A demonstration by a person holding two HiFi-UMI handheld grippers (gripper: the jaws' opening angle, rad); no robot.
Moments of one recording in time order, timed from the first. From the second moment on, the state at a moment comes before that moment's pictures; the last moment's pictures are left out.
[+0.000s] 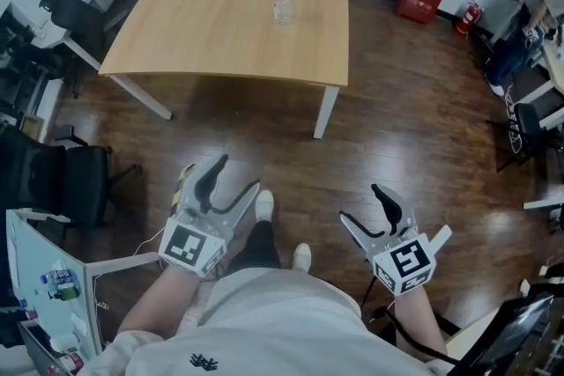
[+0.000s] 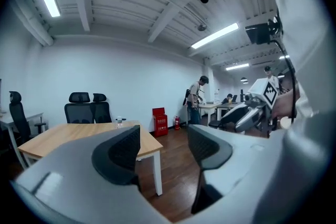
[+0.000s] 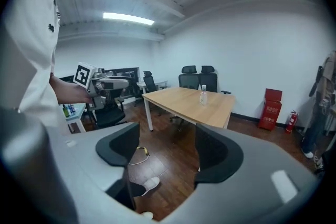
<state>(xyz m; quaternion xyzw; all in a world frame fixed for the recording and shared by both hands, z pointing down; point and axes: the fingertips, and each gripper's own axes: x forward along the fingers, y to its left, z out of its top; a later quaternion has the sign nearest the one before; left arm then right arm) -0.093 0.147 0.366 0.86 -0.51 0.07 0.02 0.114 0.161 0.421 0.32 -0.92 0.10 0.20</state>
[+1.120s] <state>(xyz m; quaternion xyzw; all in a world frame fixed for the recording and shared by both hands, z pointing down) -0.155 0.382 0.362 0.90 -0.43 0.07 0.06 0.038 0.369 0.372 0.39 -0.90 0.09 0.15</state>
